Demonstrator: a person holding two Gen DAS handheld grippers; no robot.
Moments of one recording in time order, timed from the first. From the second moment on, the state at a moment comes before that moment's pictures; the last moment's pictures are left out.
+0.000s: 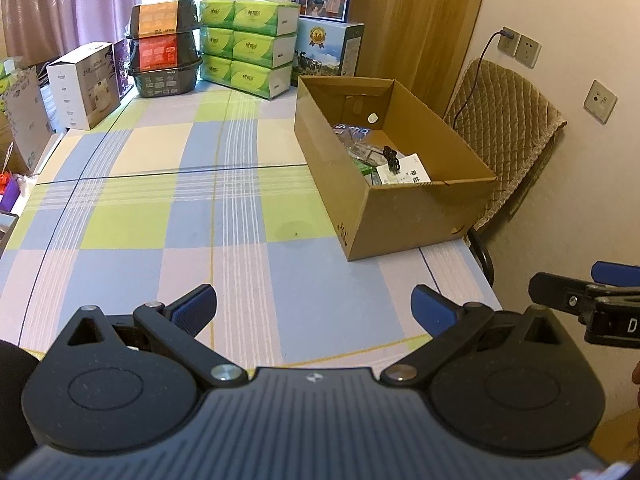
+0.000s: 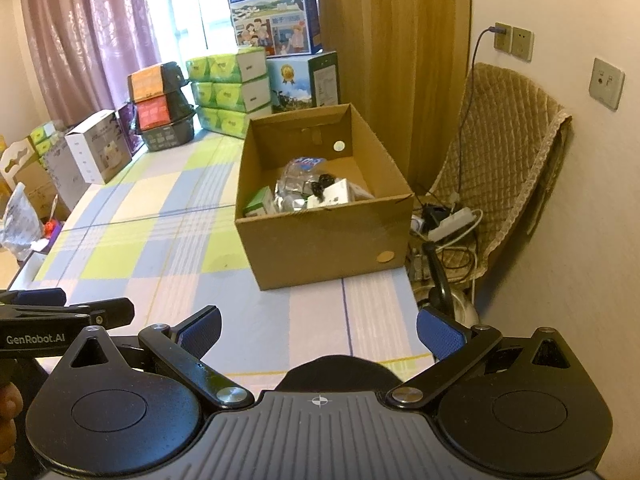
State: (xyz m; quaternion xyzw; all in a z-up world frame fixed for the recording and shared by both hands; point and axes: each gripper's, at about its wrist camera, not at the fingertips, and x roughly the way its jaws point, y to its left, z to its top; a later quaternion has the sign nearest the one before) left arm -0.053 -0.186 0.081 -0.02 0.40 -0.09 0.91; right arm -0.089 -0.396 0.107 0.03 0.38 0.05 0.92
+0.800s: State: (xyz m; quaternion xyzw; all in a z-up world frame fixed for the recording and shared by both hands) left arm -0.064 -0.177 0.079 -0.03 0.40 -0.07 0.91; right arm -0.094 -0.384 0.104 0.03 0.39 0.06 0.92
